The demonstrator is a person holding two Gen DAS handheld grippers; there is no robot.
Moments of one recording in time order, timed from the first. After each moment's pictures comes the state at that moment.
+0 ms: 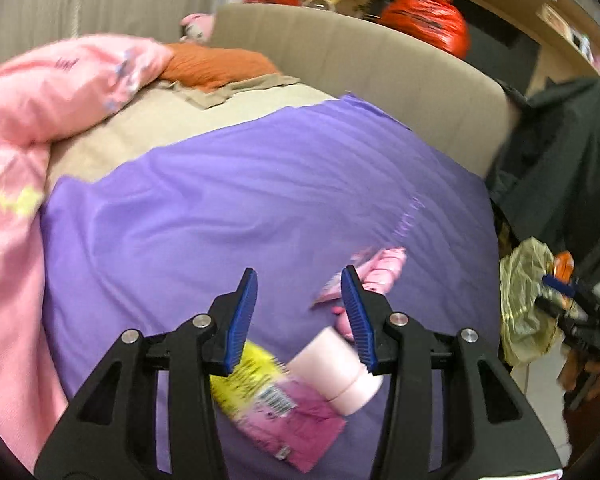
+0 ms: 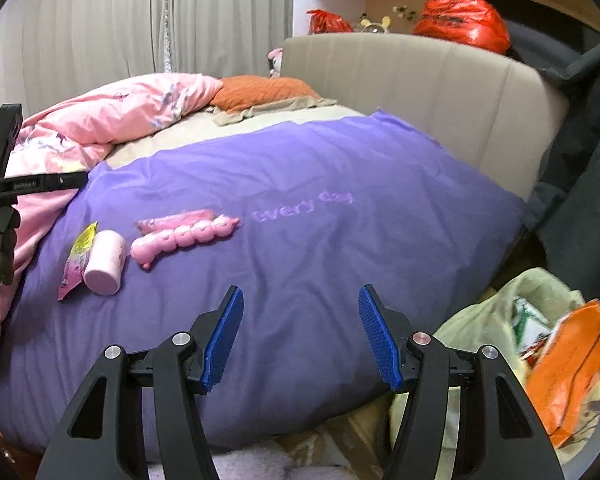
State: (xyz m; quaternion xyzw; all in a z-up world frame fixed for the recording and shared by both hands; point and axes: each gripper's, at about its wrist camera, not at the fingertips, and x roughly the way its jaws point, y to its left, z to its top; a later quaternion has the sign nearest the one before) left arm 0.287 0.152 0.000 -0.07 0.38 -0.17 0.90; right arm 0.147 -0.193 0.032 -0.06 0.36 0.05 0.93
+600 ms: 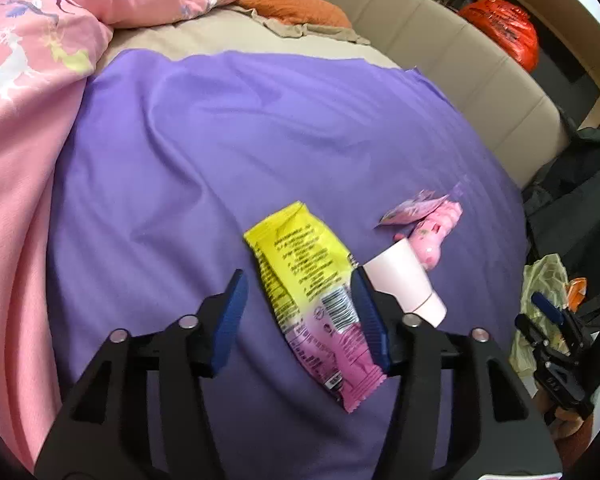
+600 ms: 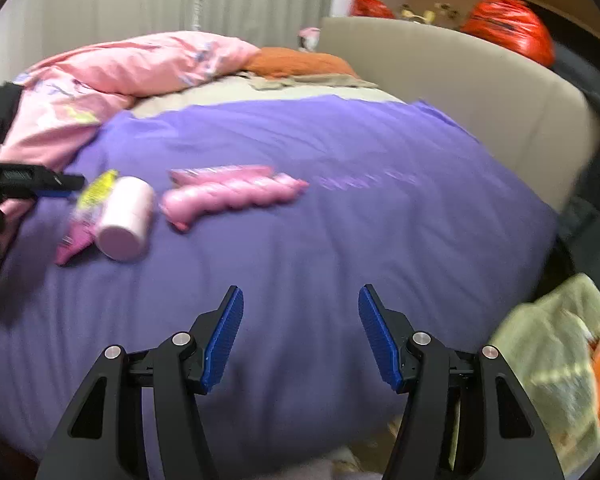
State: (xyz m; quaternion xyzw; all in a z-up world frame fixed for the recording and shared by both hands) left arm 0.257 0.190 -0.062 -0.14 0.47 -0.10 0.87; right arm 0.160 -0.114 -0.015 -0.11 0.38 0.09 0.91
